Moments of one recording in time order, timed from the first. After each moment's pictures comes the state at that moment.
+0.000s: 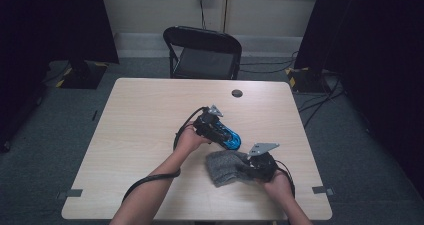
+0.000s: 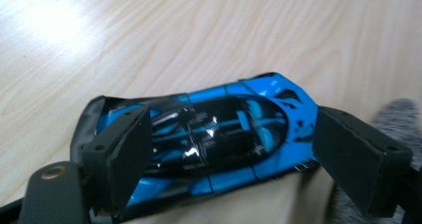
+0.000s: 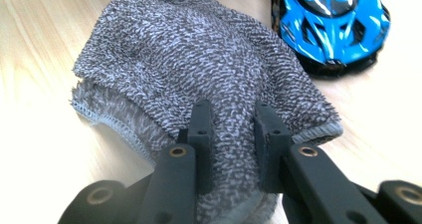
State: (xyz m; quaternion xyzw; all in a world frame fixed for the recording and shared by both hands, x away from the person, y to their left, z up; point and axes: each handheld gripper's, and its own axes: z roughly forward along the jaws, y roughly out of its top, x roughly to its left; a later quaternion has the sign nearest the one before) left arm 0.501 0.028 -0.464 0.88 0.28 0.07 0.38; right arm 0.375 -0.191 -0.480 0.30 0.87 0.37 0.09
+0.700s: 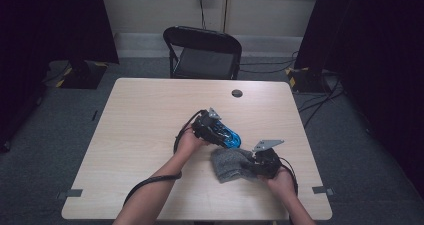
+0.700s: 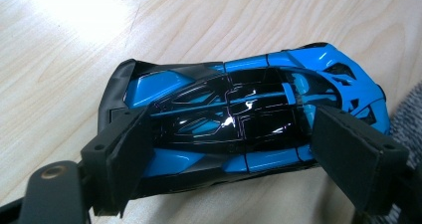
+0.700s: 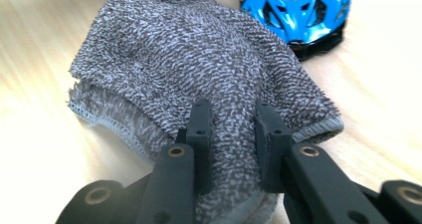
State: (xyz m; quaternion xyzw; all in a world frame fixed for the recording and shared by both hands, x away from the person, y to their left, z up) left arm 0.499 0.034 -0.476 0.88 0.30 0.11 0.34; right arm 0.387 -0.204 -0.482 0.34 0.86 0.36 0.08
